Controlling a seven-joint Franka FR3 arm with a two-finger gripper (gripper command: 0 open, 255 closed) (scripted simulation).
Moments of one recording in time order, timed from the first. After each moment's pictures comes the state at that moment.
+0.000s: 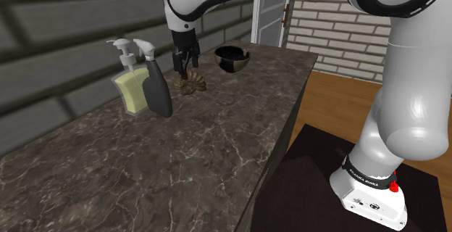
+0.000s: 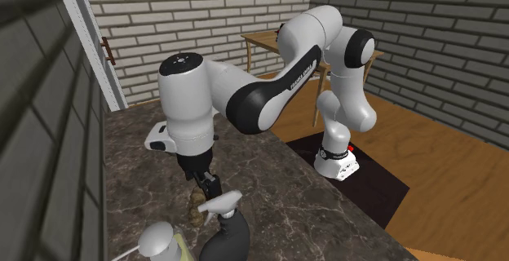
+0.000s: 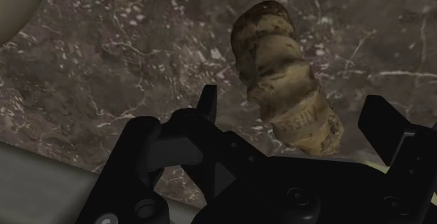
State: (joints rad) arm 0.17 0.27 0.12 -1.57 -0.12 1.85 -0.05
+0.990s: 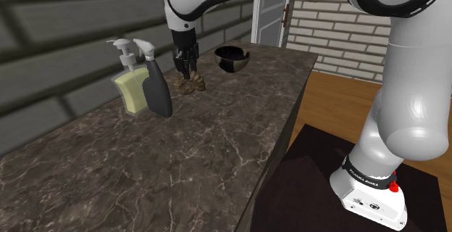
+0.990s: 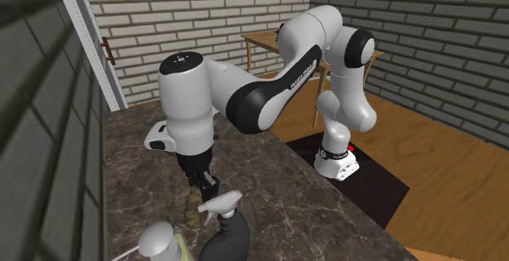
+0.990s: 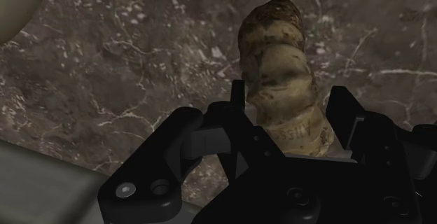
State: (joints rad) arm 0.17 0.26 0.12 -1.57 -0.12 1.85 -0.05
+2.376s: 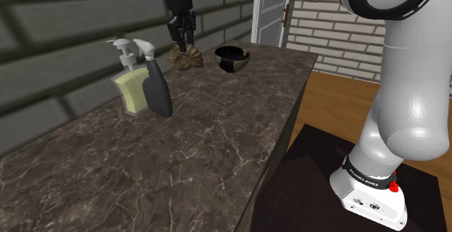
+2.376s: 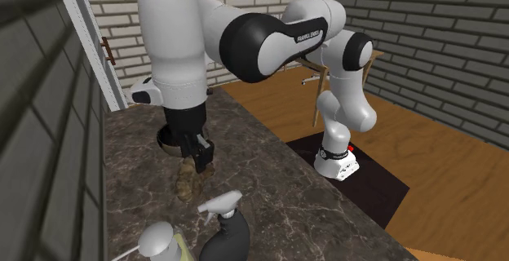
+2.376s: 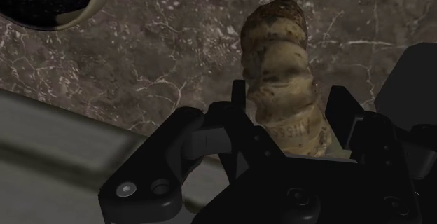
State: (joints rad) arm 0.18 0.30 0.12 -1.25 -0.12 1.56 -0.07
